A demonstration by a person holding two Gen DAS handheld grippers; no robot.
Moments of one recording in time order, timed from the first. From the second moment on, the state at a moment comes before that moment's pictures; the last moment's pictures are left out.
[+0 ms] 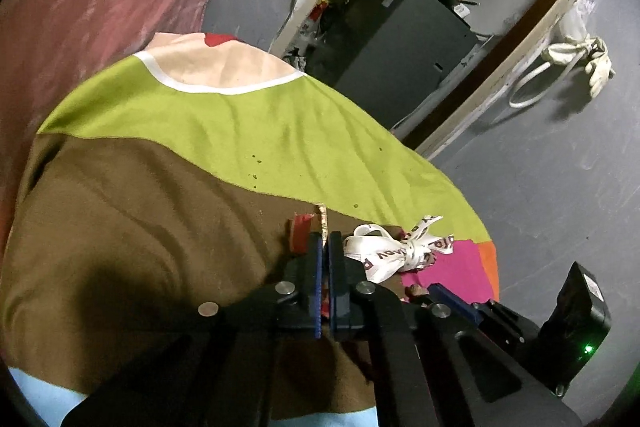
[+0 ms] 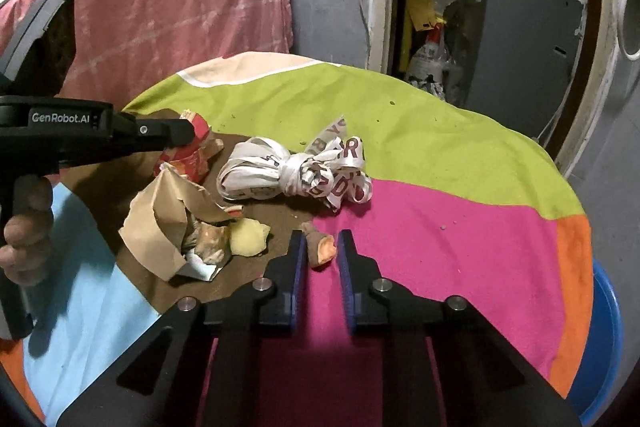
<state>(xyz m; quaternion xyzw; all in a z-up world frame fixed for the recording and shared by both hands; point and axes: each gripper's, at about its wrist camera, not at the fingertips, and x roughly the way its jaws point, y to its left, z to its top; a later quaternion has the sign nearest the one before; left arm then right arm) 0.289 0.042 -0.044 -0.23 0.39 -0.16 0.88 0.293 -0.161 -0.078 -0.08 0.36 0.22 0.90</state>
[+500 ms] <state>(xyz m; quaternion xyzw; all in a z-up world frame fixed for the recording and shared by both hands) 0.214 -0.009 0.033 -0.16 0.22 -0.16 0.95 0.232 -0.209 -0.015 -0.04 0.22 0.20 0.95</state>
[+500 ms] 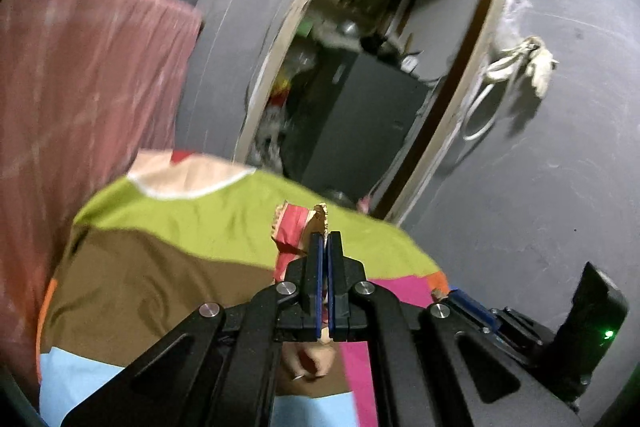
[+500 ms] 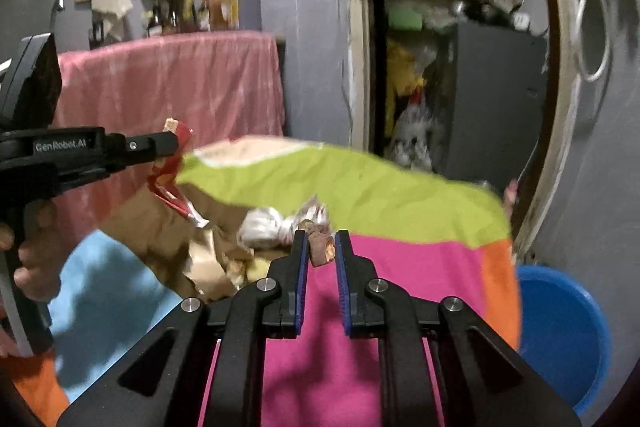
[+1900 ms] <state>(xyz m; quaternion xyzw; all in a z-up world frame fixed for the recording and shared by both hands) 0.230 -0.299 0.020 -0.06 0.15 -0.30 0.94 0.162 -0.430 0.007 -0.01 0.03 -0.06 1.00</state>
